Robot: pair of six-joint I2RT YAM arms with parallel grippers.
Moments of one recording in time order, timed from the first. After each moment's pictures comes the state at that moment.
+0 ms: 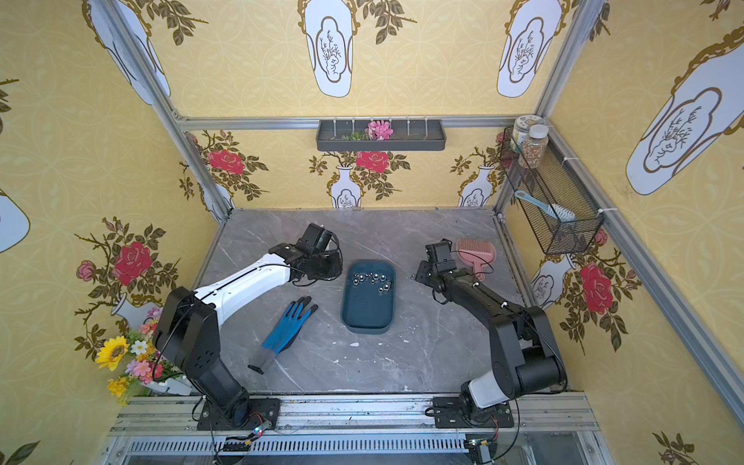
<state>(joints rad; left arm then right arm) -0.55 1.71 1.30 -0.60 0.01 -0.65 0.23 1.50 0.87 -0.27 0.07 0.54</state>
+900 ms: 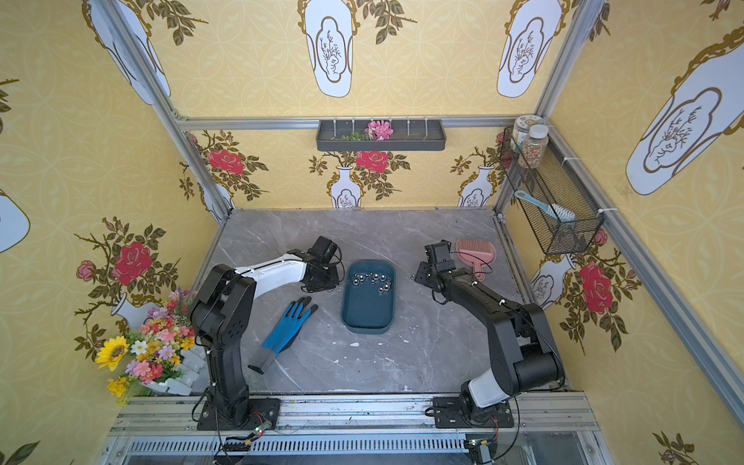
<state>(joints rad) -0.52 1.96 1.29 -0.57 -0.05 -0.68 0.23 1.52 0.87 -0.26 0.06 0.54</state>
